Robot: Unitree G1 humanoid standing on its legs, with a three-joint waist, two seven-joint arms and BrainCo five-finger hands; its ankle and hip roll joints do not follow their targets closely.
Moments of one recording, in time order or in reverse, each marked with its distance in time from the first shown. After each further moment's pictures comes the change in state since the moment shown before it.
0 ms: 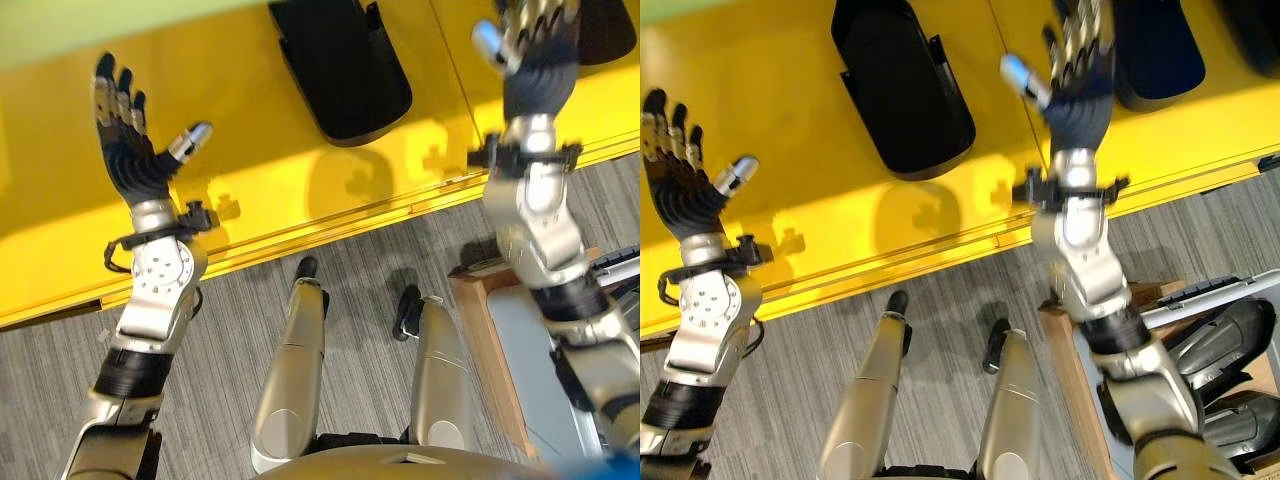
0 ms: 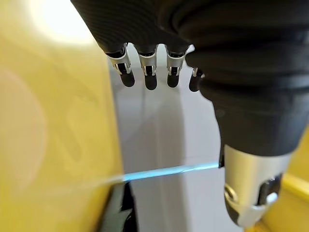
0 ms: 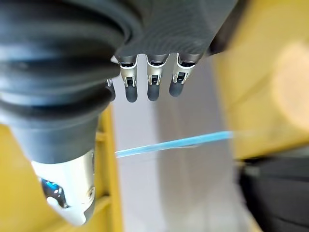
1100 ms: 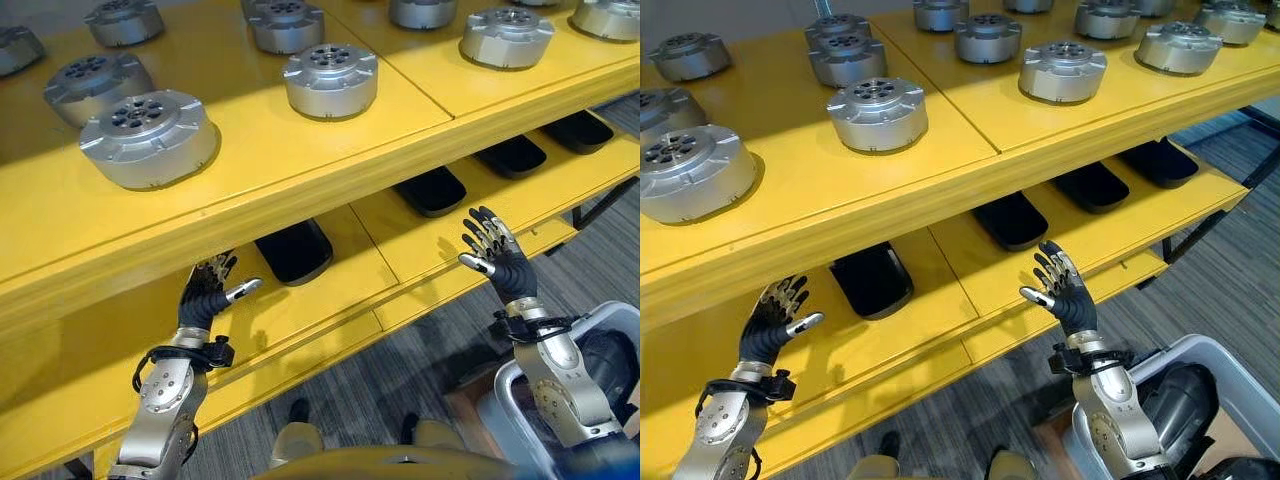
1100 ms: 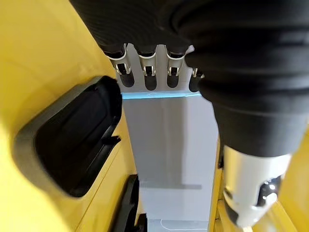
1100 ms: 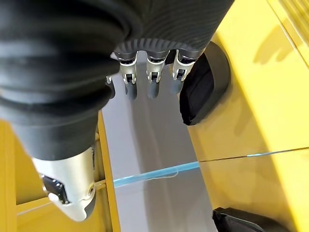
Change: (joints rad) left arm 0.497 -0.146 -0.034 0.039 -0.136 0.067 -0.433; right arm 0.627 -0.071 -0.109 0.038 0.069 0.077 0.358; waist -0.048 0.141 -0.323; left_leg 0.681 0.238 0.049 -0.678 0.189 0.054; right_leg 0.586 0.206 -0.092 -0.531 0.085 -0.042
